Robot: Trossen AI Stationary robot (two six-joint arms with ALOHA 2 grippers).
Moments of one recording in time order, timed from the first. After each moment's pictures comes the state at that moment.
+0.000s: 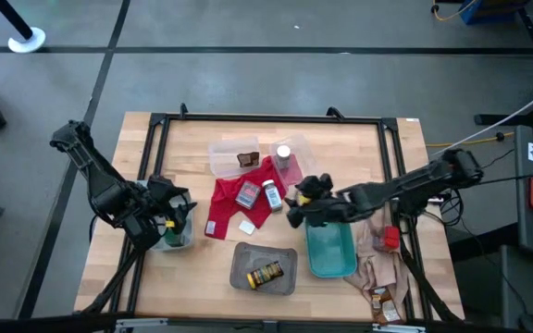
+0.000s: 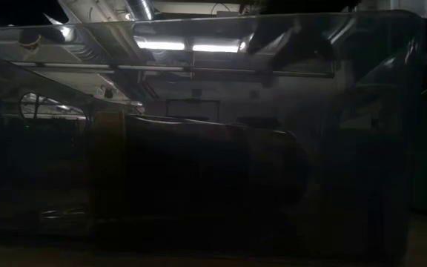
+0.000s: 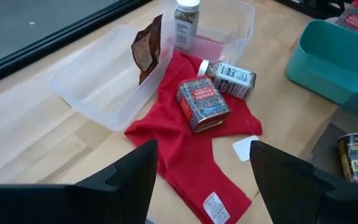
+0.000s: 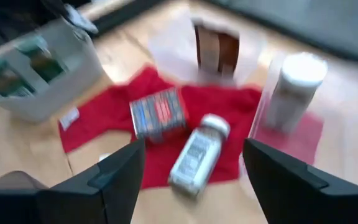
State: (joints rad) left arm -0.81 1.03 0.95 -1.21 -0.94 -1.39; right arm 0.30 1.51 1.12 -0.42 0.67 0.82
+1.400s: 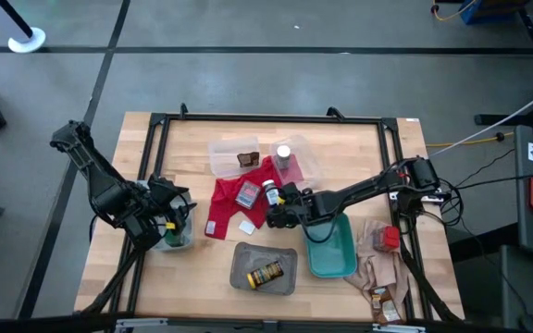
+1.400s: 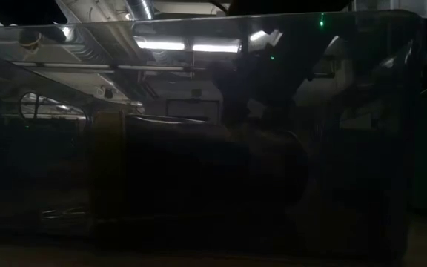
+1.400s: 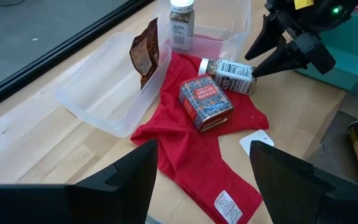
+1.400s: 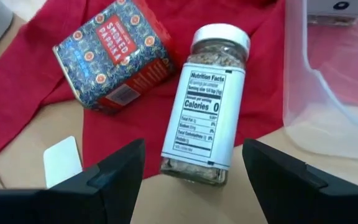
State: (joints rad) left arm -0.81 1.03 0.95 -1.21 -0.94 -1.30; right arm 0.21 1.89 1.20 -0.36 0.51 1.12
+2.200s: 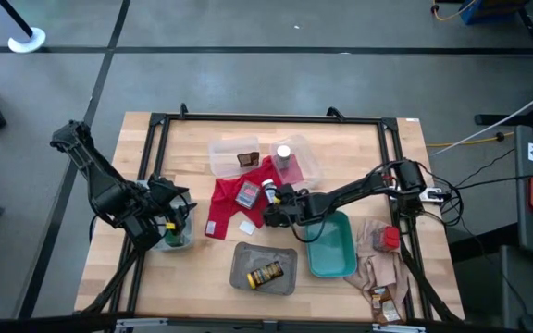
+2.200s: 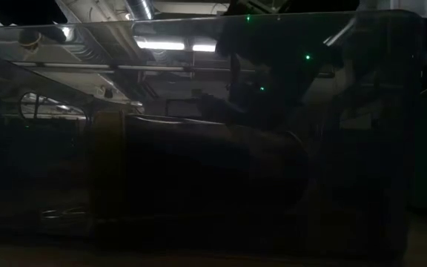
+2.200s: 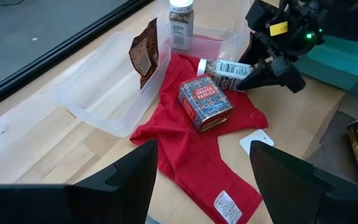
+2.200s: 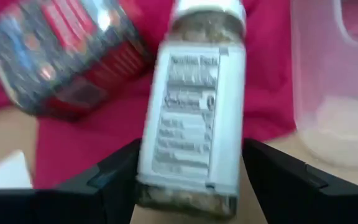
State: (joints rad) left arm -0.81 1.03 0.95 -1.21 -0.94 -1.30; right arm 0.18 2.00 1.20 -0.28 0.52 1.13
